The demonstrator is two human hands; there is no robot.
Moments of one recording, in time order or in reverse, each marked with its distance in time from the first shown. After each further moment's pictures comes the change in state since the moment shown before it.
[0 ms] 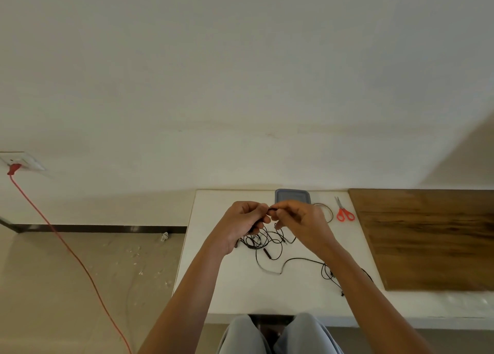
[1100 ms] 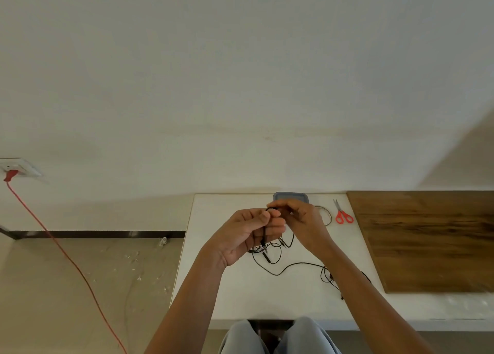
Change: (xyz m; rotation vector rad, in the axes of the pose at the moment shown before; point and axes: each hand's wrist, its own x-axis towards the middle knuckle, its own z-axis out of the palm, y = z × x) left_hand -0.012 -0.001 0.005 -0.496 -0.247 -0.012; right_hand 0.010 0.007 0.000 0.074 0.026 -0.079
